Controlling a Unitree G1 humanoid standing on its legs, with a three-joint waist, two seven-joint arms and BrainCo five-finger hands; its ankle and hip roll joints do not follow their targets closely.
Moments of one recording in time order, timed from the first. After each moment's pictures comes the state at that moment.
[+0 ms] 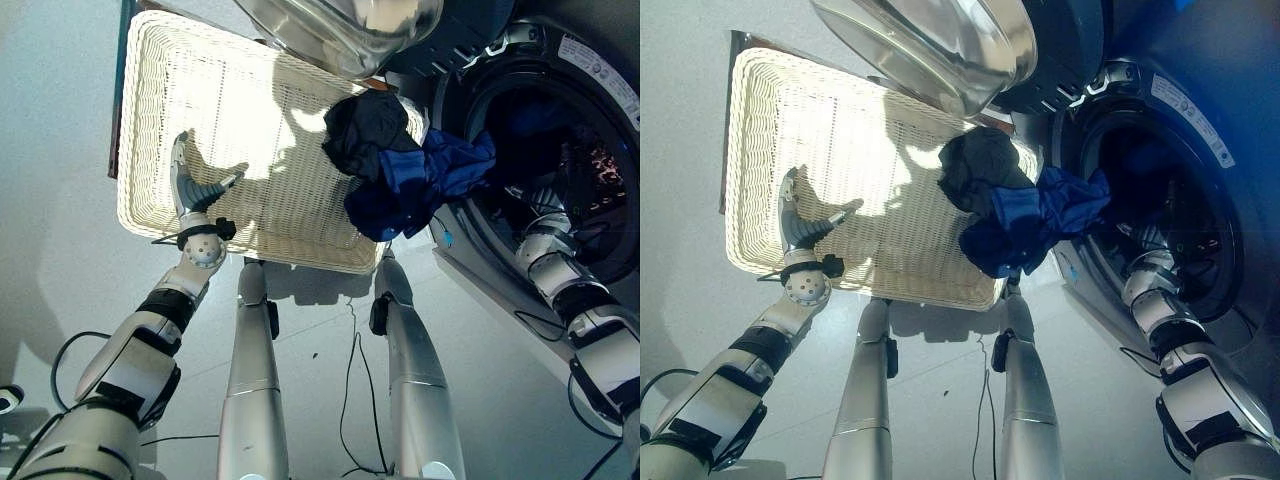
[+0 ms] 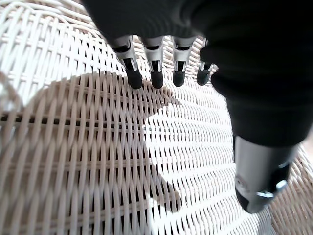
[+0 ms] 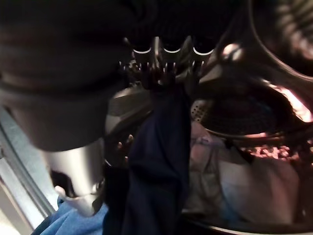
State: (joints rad) left arm -0.82 0.57 -0.48 0.91 -0.23 -0.46 0.75; right arm -0.84 -0.73 0.48 1.00 -0.14 -0.10 -0.91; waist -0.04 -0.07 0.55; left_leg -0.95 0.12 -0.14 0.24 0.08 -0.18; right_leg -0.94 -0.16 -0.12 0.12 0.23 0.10
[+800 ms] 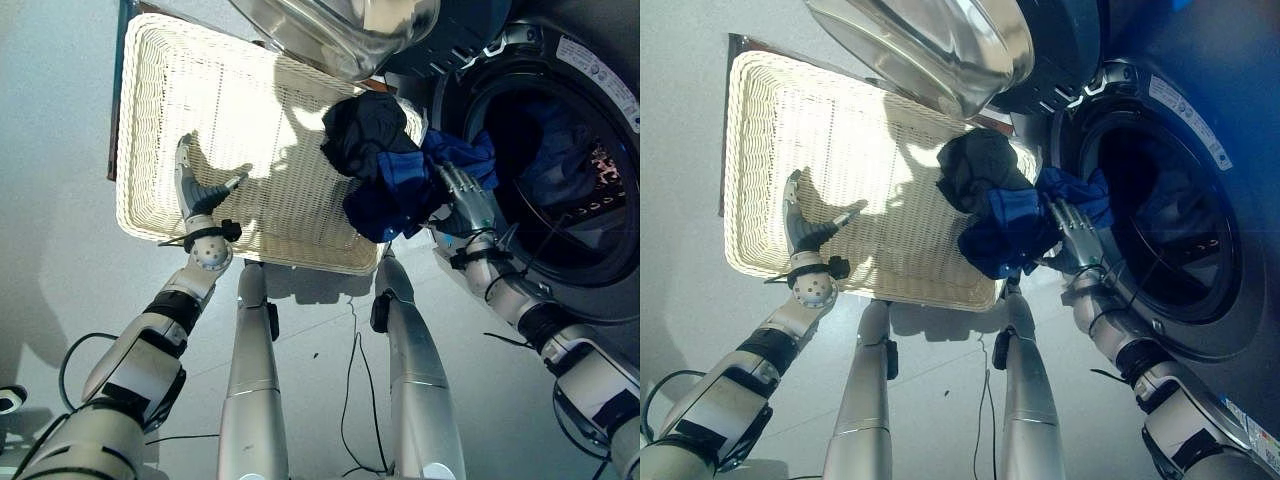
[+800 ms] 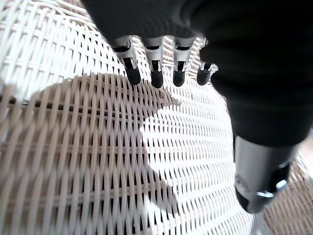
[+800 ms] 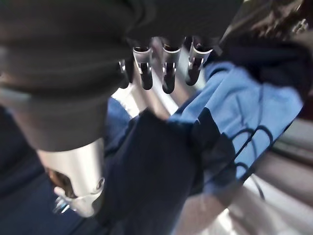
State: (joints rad) left arm -0.82 0.52 -0.48 0.91 -0.21 -0.46 0.79; right arm -0.75 -0.63 0.64 0.79 -0.38 -0.21 -0.73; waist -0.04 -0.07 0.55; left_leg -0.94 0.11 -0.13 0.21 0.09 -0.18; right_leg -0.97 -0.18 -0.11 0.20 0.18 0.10
